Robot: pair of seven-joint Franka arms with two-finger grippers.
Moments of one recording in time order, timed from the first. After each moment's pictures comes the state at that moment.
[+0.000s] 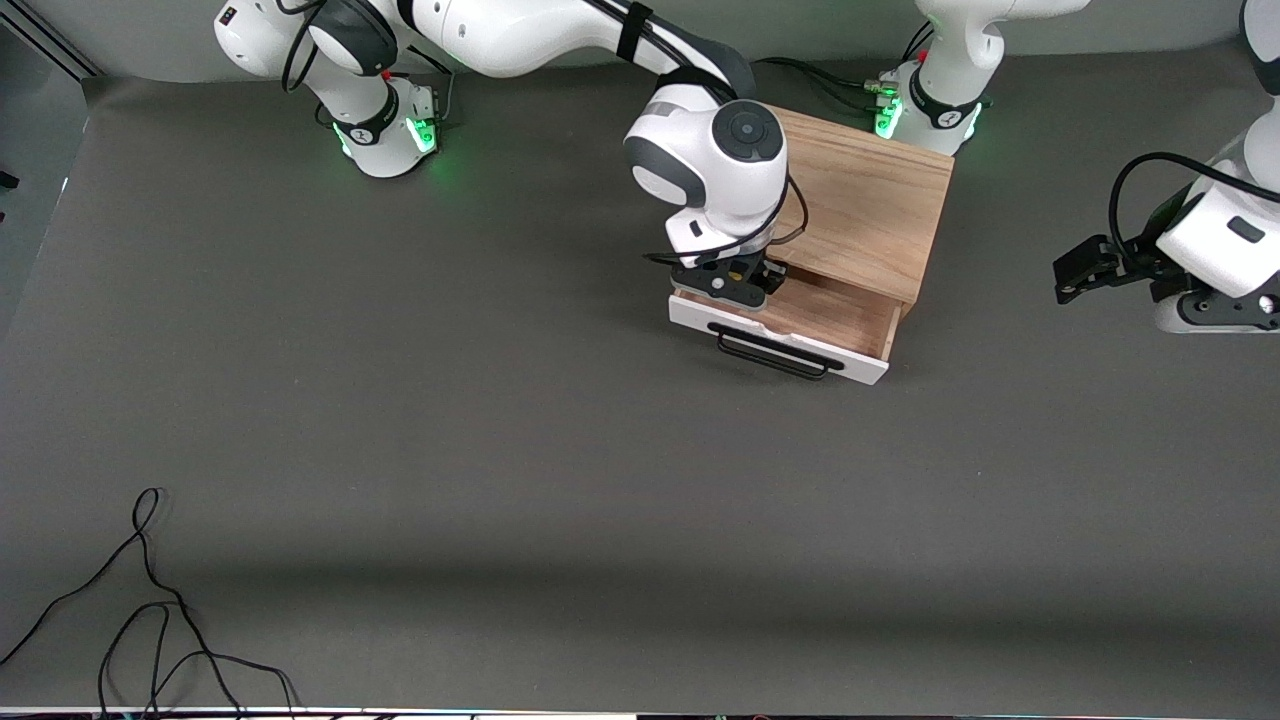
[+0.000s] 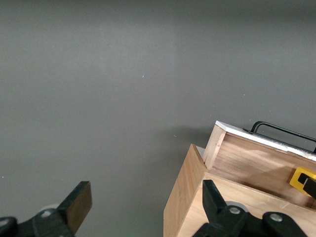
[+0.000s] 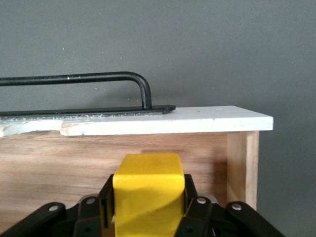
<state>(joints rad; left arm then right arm) 0.00 0.03 -0.10 -1.56 0.02 1.56 -0.08 0.90 0.83 0.13 -1.09 -0.06 1.93 1.42</state>
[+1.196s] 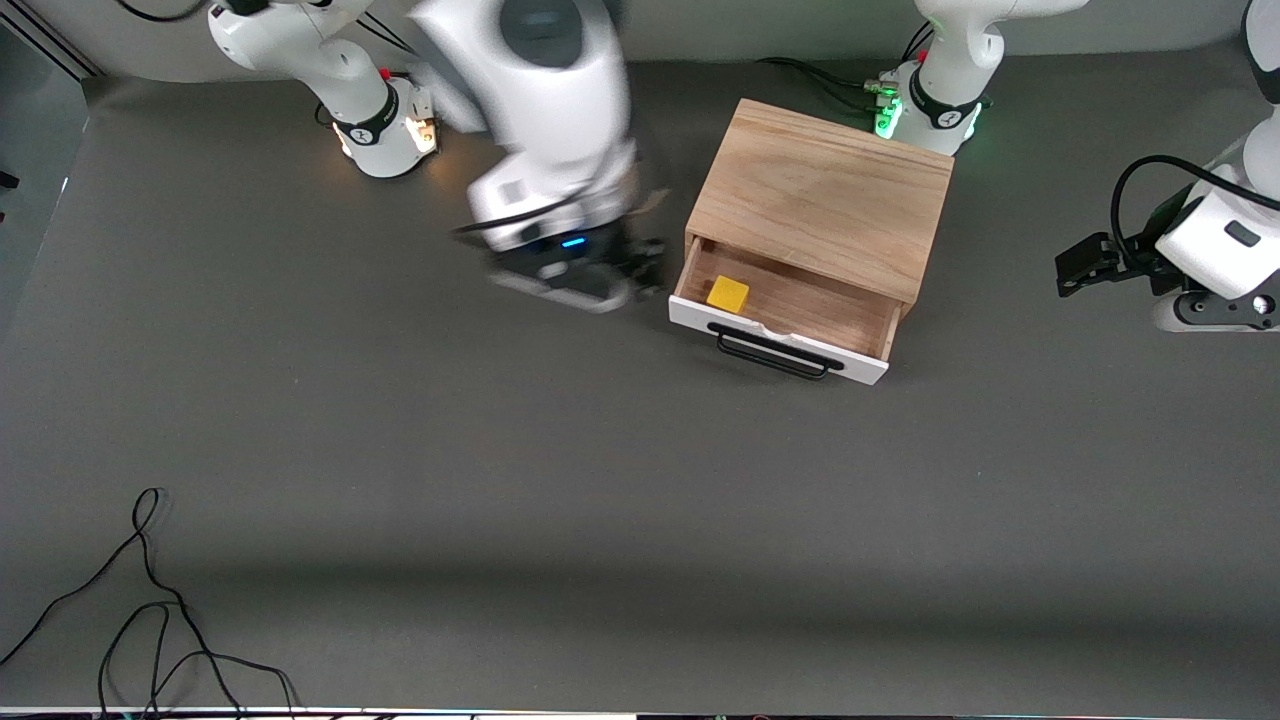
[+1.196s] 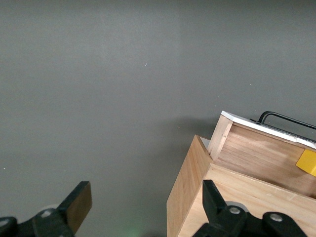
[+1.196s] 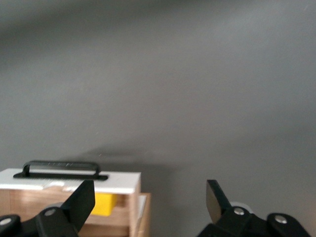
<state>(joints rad) 0.02 0.03 -0.11 -1.59 0.02 1.54 -0.08 0.58 0.44 0.10 -1.12 -0.03 1.59 1.02</state>
